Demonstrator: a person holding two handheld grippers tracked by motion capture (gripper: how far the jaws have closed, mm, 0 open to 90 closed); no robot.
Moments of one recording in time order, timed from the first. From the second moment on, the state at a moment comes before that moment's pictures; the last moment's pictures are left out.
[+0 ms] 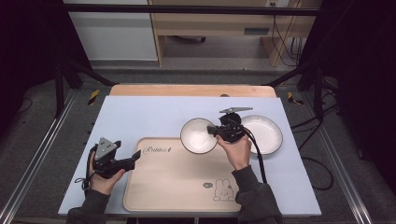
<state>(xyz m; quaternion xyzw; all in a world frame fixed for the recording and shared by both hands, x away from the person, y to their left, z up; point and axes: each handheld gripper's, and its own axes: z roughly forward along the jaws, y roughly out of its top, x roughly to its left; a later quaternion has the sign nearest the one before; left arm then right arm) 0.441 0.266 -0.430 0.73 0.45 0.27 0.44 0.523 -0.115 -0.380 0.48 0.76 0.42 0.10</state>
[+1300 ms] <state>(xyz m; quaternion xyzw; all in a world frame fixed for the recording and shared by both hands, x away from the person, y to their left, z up) 0.441 0.265 -0.431 0.73 0.45 0.27 0.44 0.532 -0.079 -0.429 0.49 0.78 0.38 0.06</state>
